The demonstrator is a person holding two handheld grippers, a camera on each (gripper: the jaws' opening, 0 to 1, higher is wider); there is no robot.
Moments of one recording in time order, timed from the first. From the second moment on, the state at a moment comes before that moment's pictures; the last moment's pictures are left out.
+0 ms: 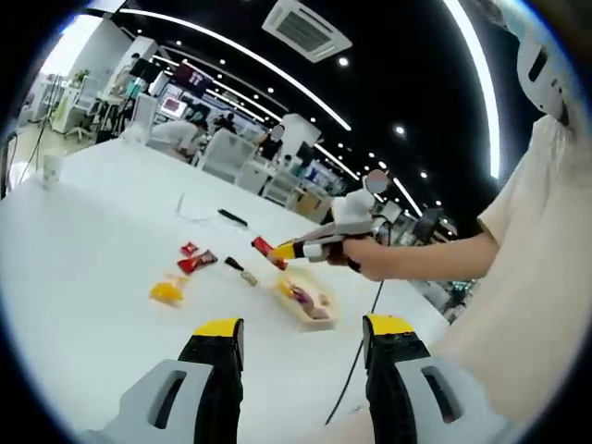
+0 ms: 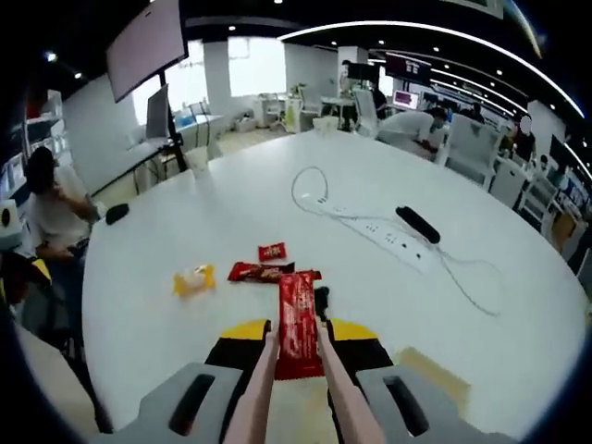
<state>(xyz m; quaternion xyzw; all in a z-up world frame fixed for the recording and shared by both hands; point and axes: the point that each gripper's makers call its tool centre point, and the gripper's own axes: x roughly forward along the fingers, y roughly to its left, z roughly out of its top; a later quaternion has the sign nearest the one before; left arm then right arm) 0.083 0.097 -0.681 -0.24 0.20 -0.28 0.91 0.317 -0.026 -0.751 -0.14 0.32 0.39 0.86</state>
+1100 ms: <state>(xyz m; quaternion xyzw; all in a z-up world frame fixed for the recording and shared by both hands) 0.076 0.042 -0.669 -0.23 0.19 -0.33 0.90 0.294 -0.102 -0.693 -0.09 0.28 0.34 0.89</state>
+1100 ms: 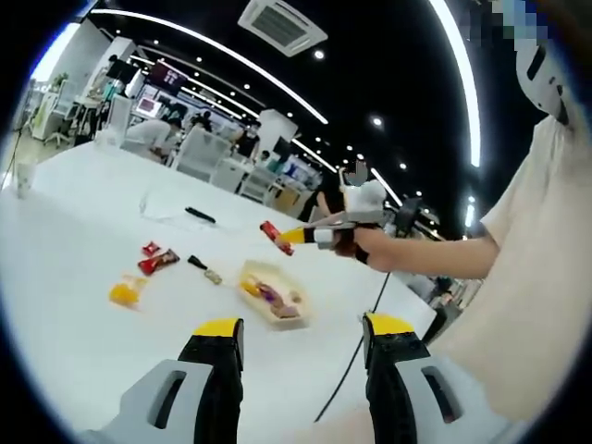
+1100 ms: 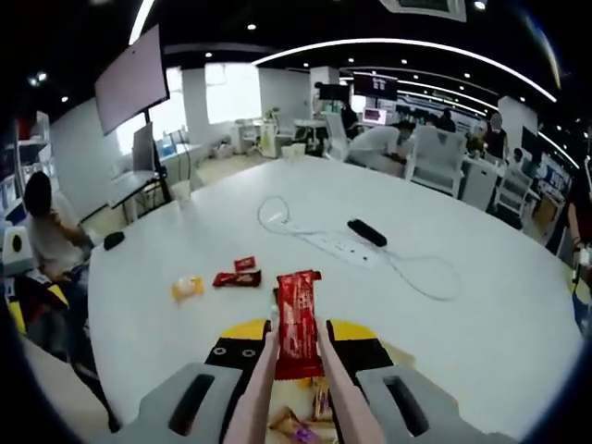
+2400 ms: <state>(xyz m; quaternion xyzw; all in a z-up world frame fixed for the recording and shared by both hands) 0.076 0.018 -0.667 -0.22 0.20 -0.36 0.88 0.288 -0.149 -0.692 -0.07 0.28 0.29 0.91</state>
